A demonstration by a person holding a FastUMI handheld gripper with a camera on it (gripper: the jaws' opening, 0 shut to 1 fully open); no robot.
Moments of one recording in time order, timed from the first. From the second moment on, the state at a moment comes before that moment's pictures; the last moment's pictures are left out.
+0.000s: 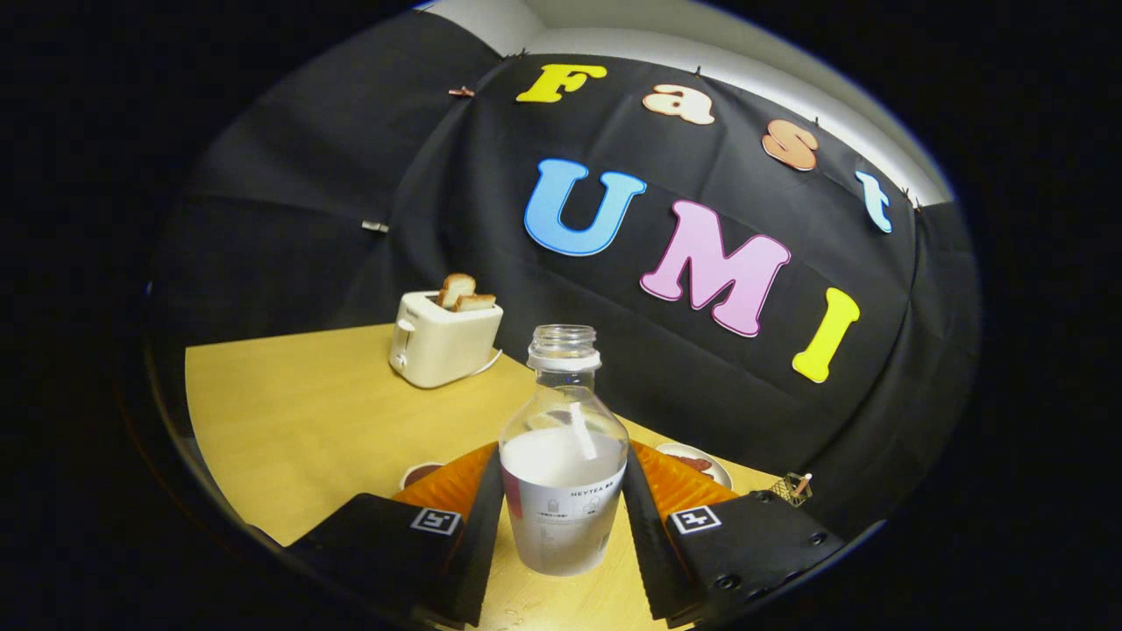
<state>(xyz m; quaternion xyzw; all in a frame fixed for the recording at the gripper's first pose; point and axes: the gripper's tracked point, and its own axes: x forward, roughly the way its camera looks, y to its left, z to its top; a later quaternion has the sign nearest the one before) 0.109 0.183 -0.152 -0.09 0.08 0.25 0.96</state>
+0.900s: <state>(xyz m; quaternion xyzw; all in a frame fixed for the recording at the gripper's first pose) 0.234 0.171 -0.168 0.08 0.04 0.22 0.97</state>
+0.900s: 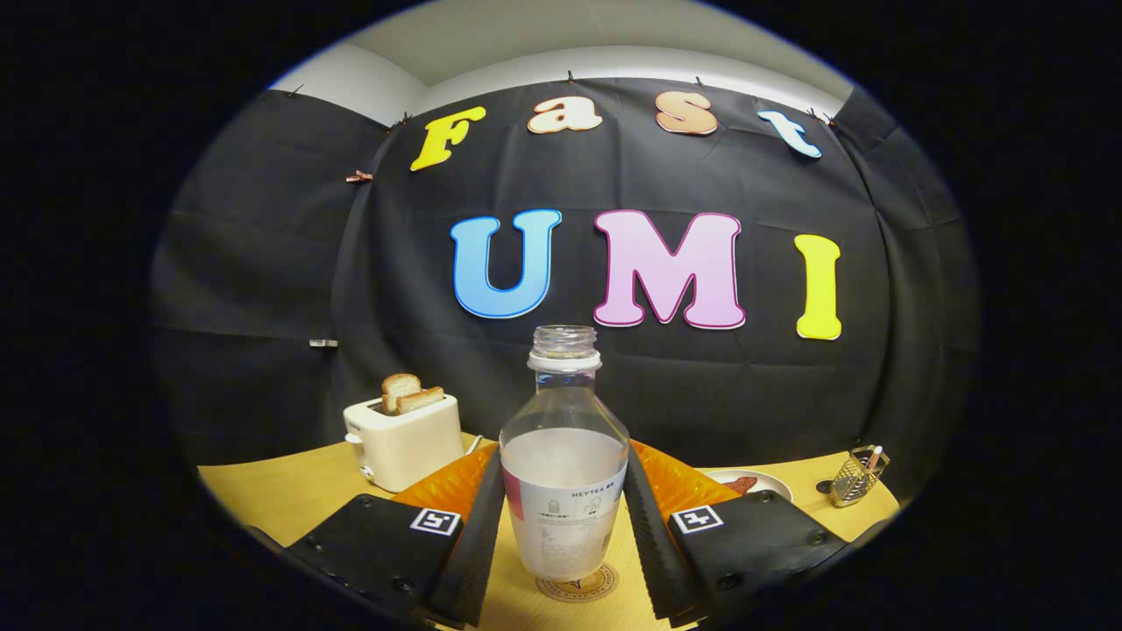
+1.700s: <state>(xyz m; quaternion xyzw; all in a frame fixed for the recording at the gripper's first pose) 0.260 0.183 -0.275 0.06 0.09 0.19 0.98</state>
